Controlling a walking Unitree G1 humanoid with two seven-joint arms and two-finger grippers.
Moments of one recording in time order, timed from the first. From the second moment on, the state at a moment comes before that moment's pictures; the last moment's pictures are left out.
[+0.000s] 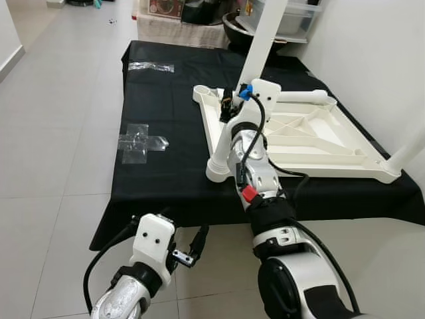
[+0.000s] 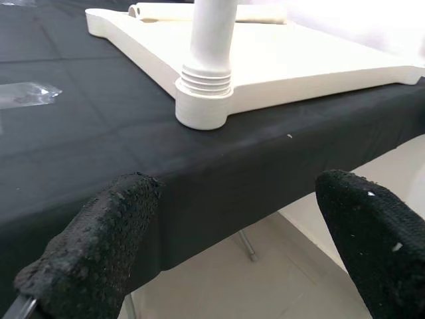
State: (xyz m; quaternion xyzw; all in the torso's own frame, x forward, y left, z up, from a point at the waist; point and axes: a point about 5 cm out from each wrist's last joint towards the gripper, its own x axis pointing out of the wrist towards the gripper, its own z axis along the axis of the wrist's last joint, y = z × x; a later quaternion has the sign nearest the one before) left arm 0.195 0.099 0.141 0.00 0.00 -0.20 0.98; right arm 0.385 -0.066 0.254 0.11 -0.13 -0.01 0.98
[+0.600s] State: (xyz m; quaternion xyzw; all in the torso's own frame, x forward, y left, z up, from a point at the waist) left arm 0.197 0.100 0.142 0.00 0.00 -0.20 0.98; right arm 0.373 -0.054 0.241 0.07 -0.03 0.62 0.78
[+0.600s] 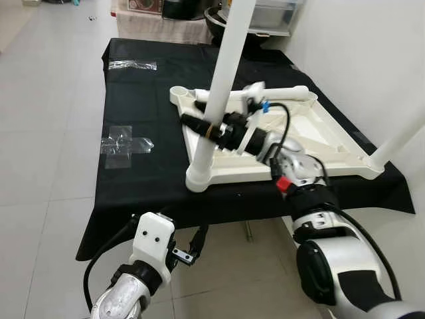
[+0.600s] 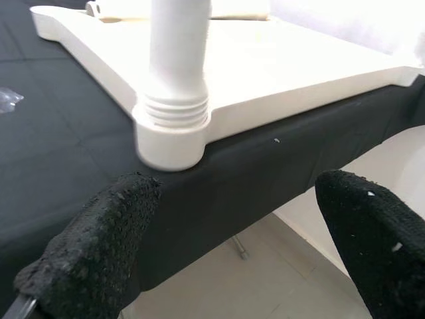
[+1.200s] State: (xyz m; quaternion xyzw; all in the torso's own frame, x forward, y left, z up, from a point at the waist) left arm 0.197 0.100 0.142 0.00 0.00 -0.20 0.98; right arm 0.394 -0.035 0.243 0.04 -0.06 0.42 0.91
